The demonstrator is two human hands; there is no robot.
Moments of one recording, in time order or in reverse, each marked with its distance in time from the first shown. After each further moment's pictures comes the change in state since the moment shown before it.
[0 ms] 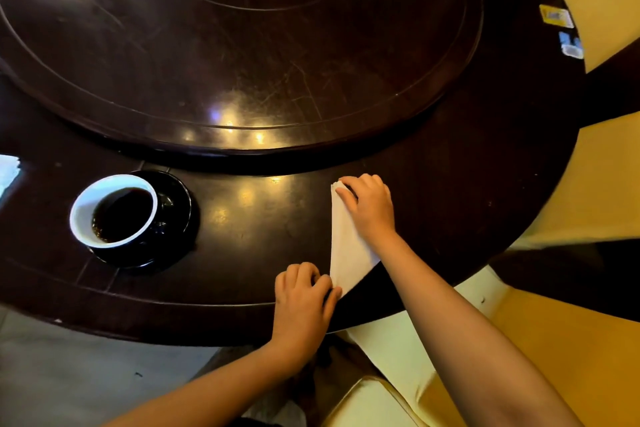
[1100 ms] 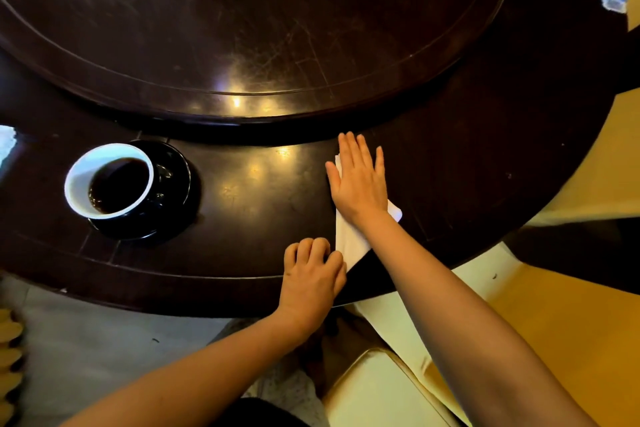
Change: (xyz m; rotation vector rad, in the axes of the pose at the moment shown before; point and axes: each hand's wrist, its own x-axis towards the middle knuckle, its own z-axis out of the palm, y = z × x) left_hand 0.000 -0.006 0.021 0.241 0.016 0.108; right_hand -0.008 -0.021 0.024 -0.244 -0.185 0.037
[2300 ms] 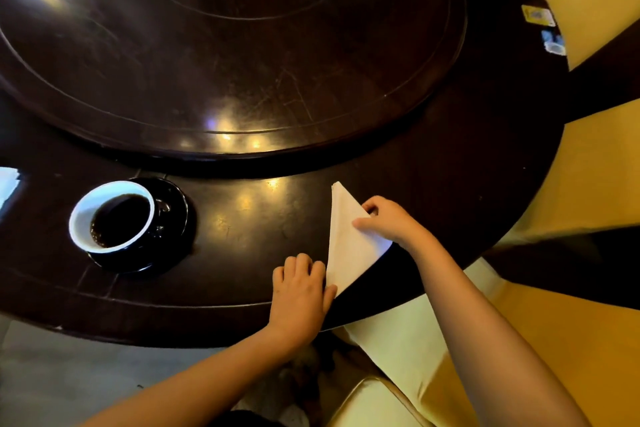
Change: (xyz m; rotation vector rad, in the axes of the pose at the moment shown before) left_hand 0.017 -0.002 -0.038 -0.144 -0.290 -0.057; right_hand -0.023 0.045 -0.073 0.526 -0.493 0.395
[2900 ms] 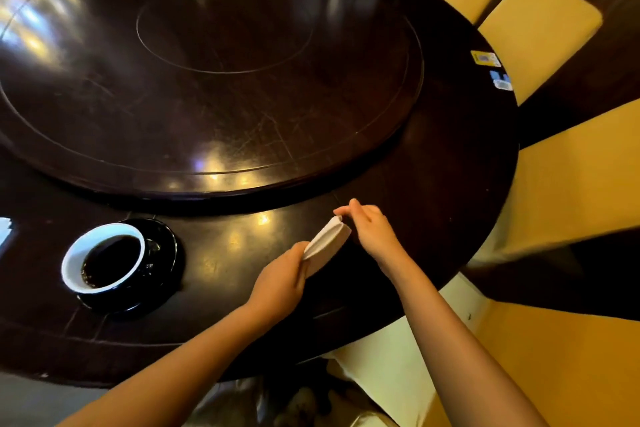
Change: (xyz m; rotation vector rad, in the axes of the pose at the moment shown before) left_hand 0.040 -0.001 -0.062 -0.405 0.032 0.103; right_hand -0.034 -0.020 -0.010 0.447 0.299 -0.232
